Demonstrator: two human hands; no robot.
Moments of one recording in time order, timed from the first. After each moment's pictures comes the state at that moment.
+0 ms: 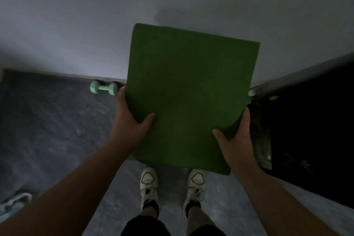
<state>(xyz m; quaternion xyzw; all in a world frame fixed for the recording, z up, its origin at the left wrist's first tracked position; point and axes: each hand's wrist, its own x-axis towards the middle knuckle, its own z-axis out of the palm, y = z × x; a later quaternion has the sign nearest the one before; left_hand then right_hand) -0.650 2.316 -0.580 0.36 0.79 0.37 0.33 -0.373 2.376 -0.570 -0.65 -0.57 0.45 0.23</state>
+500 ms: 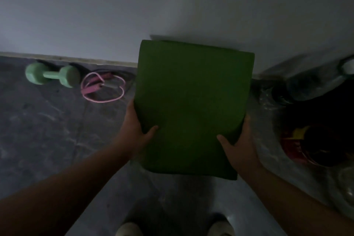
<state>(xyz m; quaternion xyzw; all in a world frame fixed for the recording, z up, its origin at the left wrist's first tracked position) -0.662 2.373 -1.036 0.42 0.75 0.32 0.39 -0.365 2.440 -1.047 -0.65 -0.62 0.38 0.21</state>
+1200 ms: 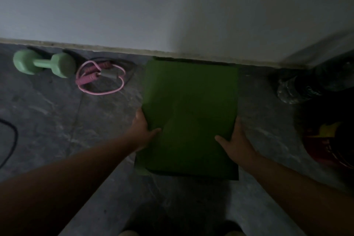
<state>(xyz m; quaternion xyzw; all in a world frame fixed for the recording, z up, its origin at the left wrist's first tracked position) -0.675 2.376 -1.158 0.34 0.80 0.16 0.47 -0.367 2.445 -1.173 -0.64 -0.66 0.38 0.06</state>
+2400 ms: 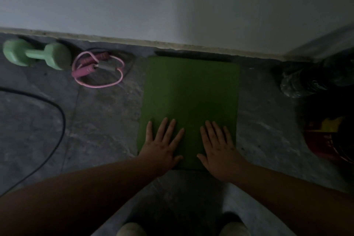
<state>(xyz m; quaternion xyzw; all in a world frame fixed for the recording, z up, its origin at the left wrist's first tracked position) -0.613 2.330 -1.168 0.73 0.62 -0.19 0.23 -0.392 2.395 -1.166 -0.39 -0.89 0.13 -0.22</state>
